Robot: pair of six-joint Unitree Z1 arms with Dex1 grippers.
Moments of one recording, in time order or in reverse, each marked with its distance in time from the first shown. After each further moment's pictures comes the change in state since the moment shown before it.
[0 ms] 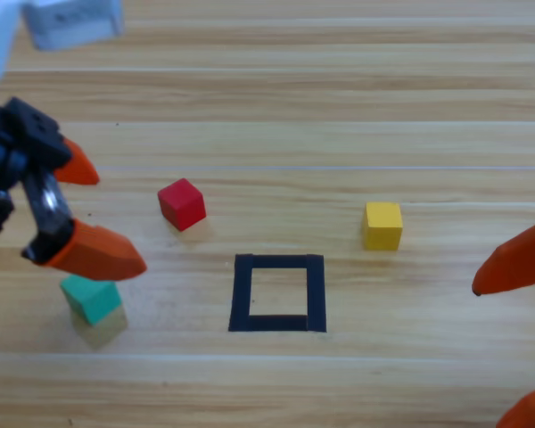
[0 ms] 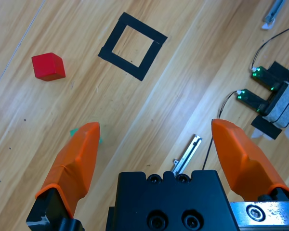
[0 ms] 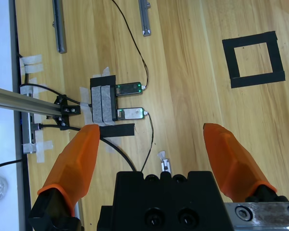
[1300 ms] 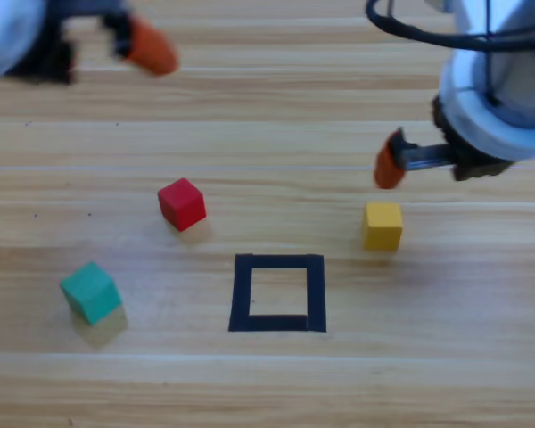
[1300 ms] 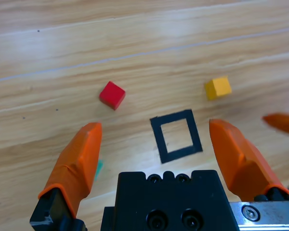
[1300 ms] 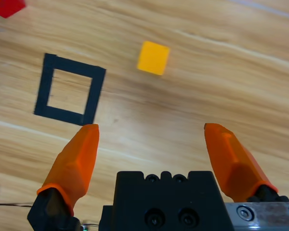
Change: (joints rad) arm 0 0.040 0.142 -0.153 -0.098 0.368 -0.661; arm 1 -0.094 0.463 -0.349 0.130 -0.612 0.877
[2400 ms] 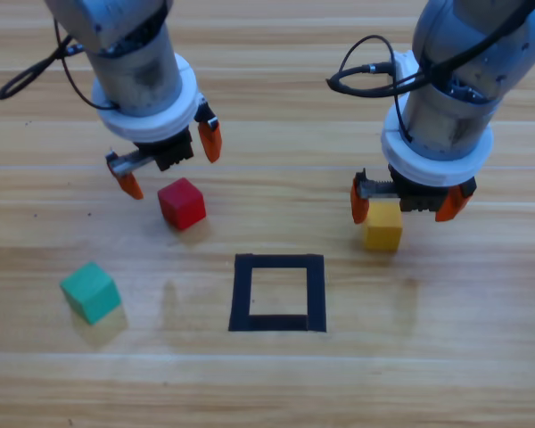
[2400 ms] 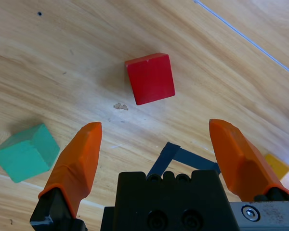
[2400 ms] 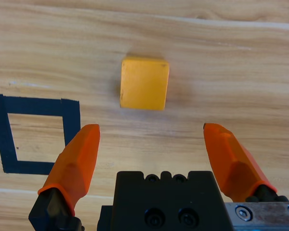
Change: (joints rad) arm 0 0.256 0.588 -0.302 0.206 -0.211 -0.607; arm 1 -0.157 0.309 -0.129 -0.002 0.149 0.083
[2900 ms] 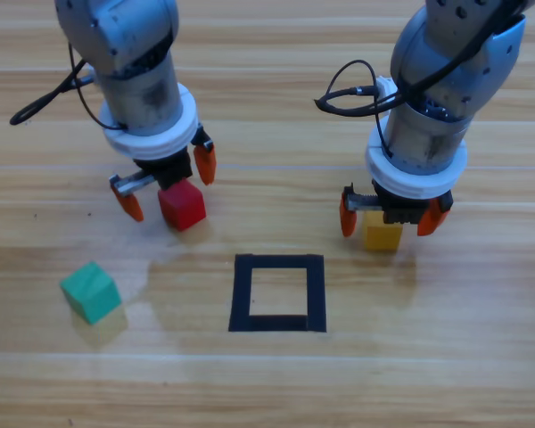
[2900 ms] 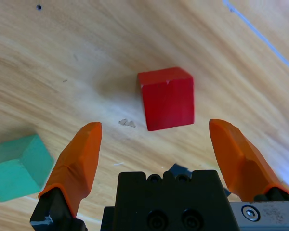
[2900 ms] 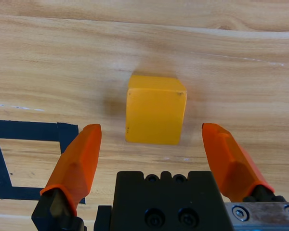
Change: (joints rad) arm 0 0.059 0.091 -0.019 0.000 -0.057 -0.038; arm 1 -0.028 0.098 -0.034 -0.038 0.044 -0.008
